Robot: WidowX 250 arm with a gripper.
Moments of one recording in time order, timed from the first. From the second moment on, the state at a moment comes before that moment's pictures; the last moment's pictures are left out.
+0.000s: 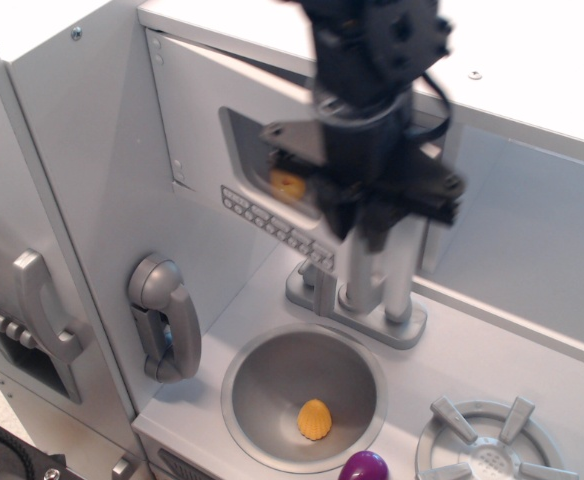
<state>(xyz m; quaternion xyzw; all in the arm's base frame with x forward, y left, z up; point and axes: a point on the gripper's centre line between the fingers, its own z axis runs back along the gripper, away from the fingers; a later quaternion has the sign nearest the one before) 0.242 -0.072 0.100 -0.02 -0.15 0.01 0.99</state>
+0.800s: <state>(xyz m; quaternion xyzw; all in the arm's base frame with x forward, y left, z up) 0.187 -0.110 0.108 -0.03 0.02 -0.06 1.00</state>
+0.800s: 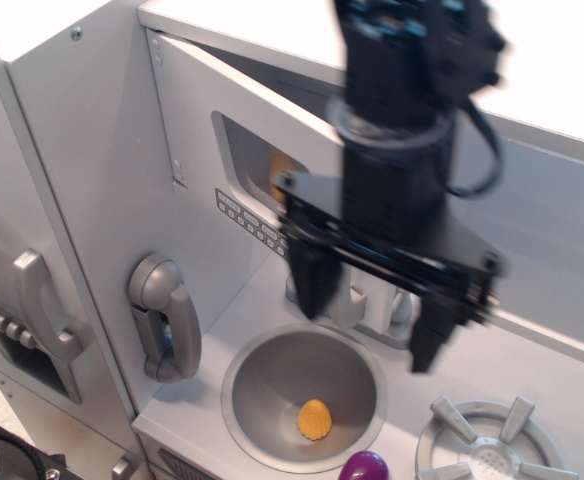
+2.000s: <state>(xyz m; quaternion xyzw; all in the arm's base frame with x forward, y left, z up) 0.281 -0.104 0.121 -0.04 -0.09 -0.02 1.00</state>
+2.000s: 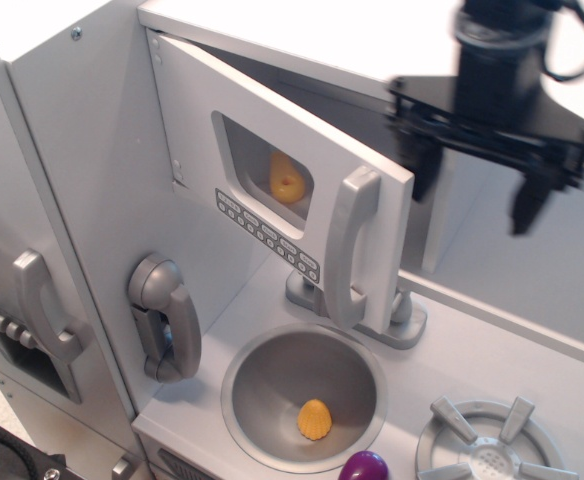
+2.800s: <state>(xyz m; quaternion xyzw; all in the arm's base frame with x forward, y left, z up) 0.201 -0.010 0.112 -0.02 -0.09 -0.04 0.99</state>
